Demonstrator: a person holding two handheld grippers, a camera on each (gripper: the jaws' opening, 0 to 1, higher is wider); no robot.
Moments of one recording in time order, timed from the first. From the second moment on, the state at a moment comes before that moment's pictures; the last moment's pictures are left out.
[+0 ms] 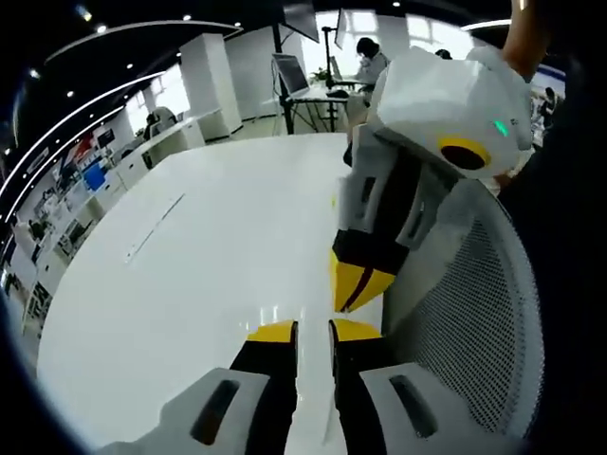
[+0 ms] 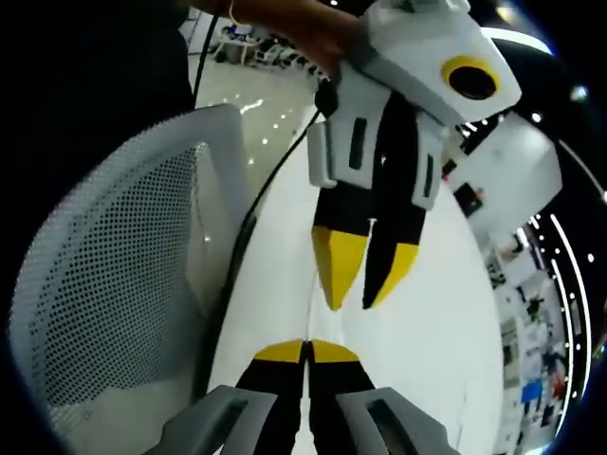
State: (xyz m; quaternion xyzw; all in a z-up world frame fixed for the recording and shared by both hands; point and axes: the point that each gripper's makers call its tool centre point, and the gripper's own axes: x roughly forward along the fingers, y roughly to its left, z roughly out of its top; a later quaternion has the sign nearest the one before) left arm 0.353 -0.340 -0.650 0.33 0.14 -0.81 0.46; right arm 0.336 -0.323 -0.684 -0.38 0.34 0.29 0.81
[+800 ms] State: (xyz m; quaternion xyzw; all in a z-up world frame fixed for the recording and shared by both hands) left arm 0.353 -0.324 -0.675 0.37 0.21 -0.80 0.43; right arm 0.337 -0.318 -0.680 -0.41 0.33 0.30 0.79
